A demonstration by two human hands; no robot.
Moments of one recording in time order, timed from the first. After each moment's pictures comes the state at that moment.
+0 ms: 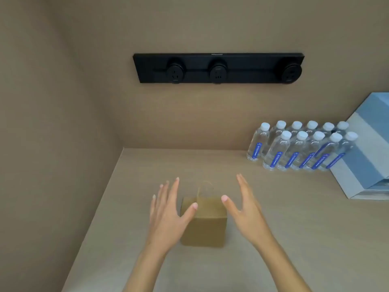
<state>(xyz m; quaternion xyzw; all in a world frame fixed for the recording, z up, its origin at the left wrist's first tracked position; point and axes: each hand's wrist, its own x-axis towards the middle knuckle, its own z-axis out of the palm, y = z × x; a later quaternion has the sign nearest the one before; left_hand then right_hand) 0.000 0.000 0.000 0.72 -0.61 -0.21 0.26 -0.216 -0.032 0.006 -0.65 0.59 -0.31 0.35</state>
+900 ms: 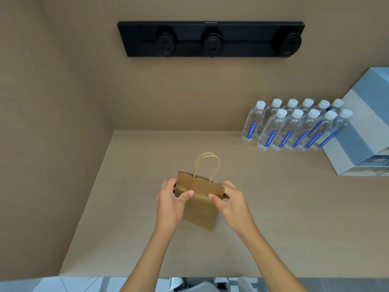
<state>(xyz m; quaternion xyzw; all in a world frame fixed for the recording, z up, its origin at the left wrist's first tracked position) -0.023 -0.002 -0.026 0.70 -0.45 -0.37 0.41 -0.200 -0.011 -0.024 -0.61 0.55 -0.37 0.44</state>
